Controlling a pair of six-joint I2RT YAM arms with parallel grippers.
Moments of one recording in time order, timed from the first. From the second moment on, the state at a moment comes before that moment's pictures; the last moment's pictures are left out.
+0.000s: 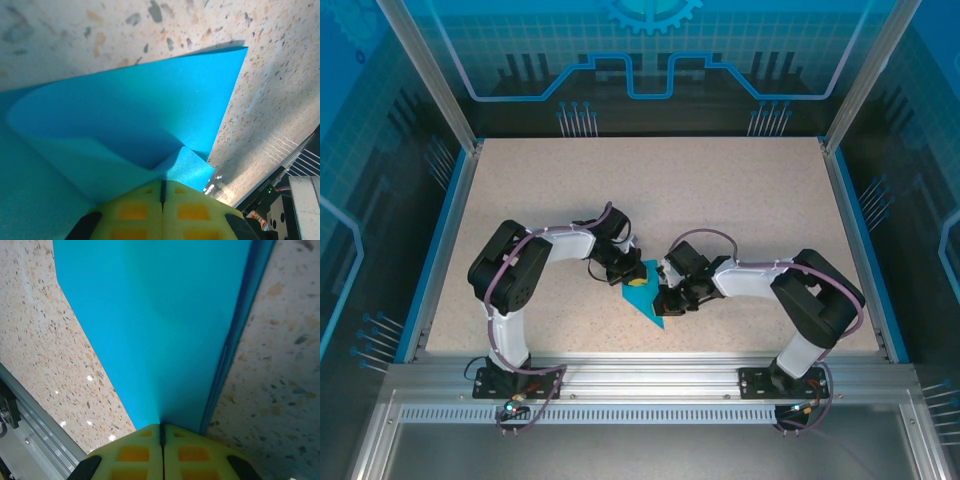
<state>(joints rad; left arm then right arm) -0.49 1.92 1.05 -0.40 0.66 -0.77 0.75 1.66 0.75 -0.28 -0.50 0.64</state>
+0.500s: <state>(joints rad) -0.50 1.69 0.95 -0.35 0.61 -0.72 0.72 1.67 0.71 -0.22 -0.56 0.64</state>
